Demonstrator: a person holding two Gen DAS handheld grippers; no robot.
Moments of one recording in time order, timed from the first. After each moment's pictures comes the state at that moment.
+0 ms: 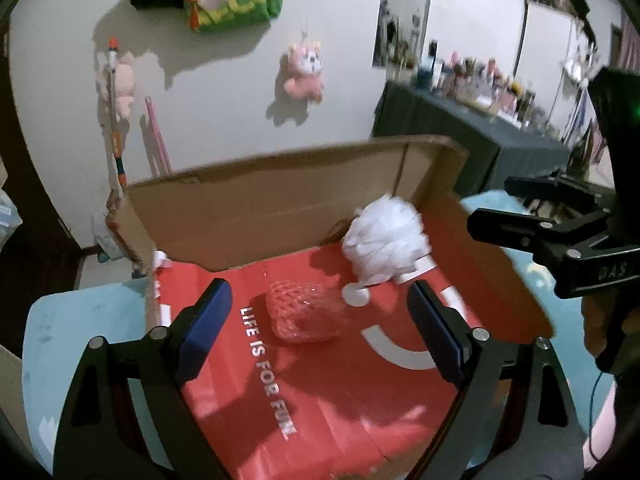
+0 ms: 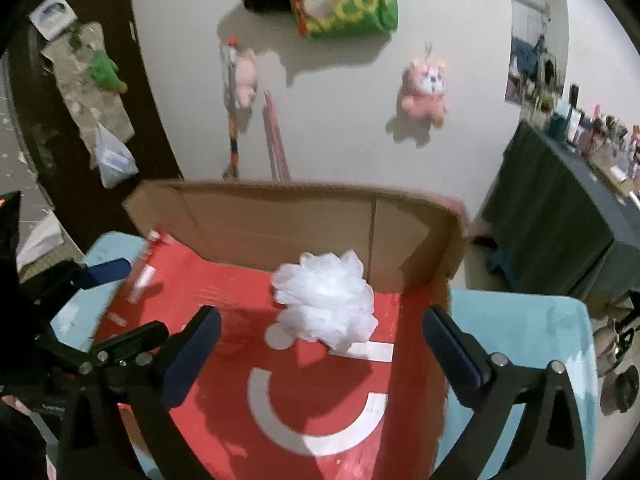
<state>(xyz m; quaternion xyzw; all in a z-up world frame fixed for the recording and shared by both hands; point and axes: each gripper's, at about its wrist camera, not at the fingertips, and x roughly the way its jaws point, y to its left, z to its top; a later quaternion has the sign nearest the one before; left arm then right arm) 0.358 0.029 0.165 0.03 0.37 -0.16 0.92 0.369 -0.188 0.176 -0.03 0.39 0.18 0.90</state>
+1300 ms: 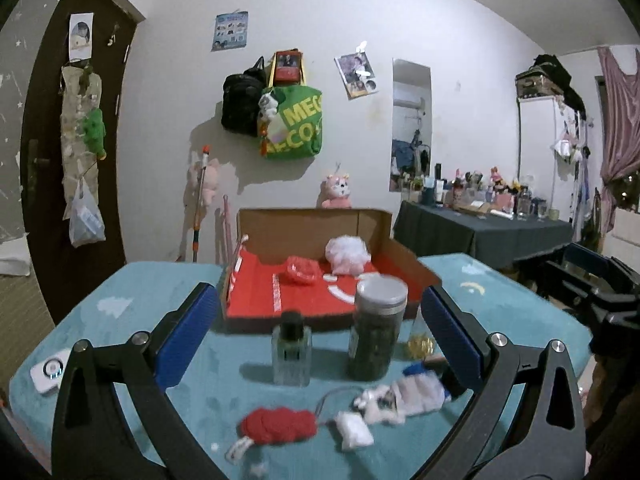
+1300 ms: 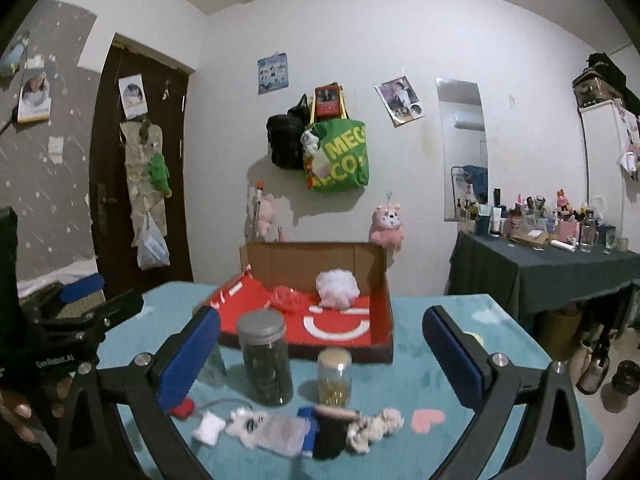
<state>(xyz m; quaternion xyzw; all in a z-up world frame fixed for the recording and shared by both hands) -0.017 0.022 0.166 -0.01 0.11 -0.06 0.99 -0.020 -0.247 0.170 -0.01 0.10 0.14 0.98</state>
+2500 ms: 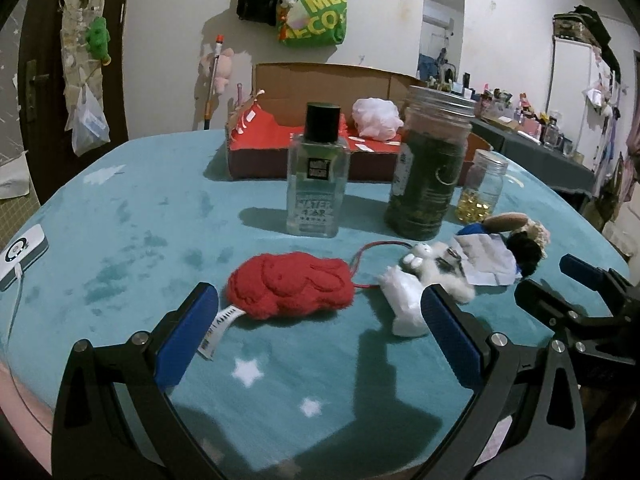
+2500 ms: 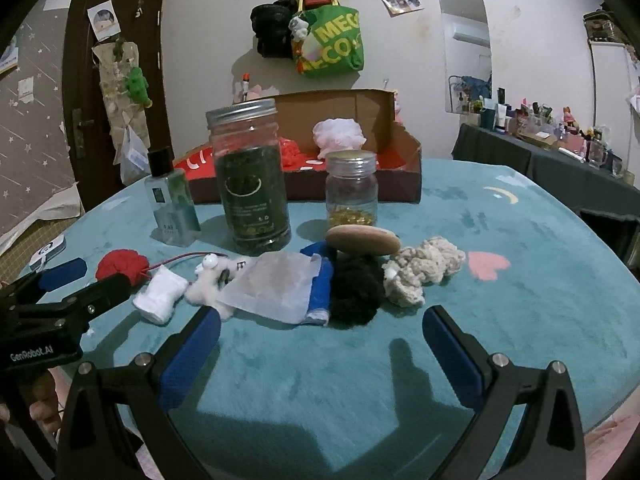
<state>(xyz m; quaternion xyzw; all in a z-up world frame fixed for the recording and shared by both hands) 0.018 0.037 0.043 -0.03 0.29 -0.03 0.96 0.011 -0.221 0.034 -0.01 0.28 0.13 0.95</state>
